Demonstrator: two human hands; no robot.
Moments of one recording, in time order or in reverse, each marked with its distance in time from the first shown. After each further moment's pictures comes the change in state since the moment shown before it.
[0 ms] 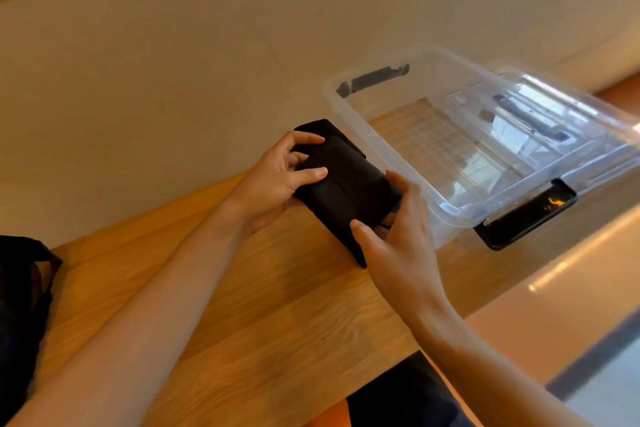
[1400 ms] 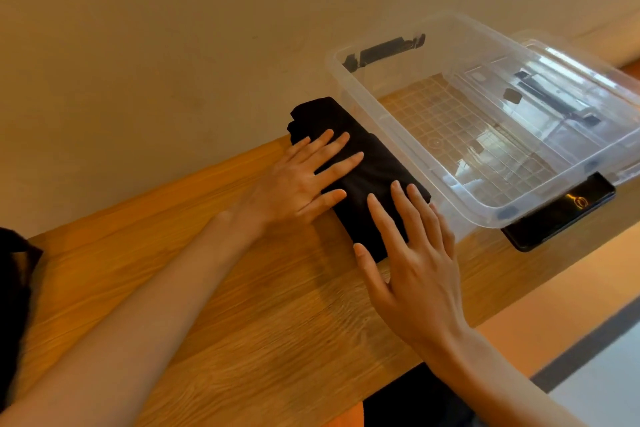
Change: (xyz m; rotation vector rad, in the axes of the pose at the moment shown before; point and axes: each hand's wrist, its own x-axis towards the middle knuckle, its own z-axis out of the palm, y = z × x) left_hand 0.041 -0.059 -0.018 1.411 -0.215 0.601; right_hand -0.005 0.060 -0.001 -0.901 0.053 -0.422
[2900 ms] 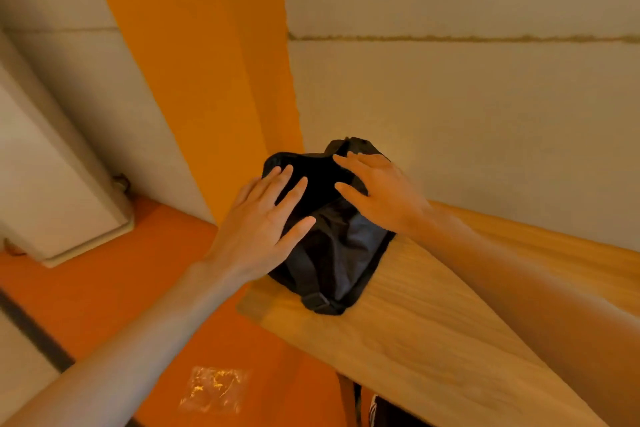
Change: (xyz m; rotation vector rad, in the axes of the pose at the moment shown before) left_hand -0.499 0.065 -0.135 0.407 0.183 -1.251; right_hand 0.051 -0.440 0.032 0.490 -0.537 -1.058
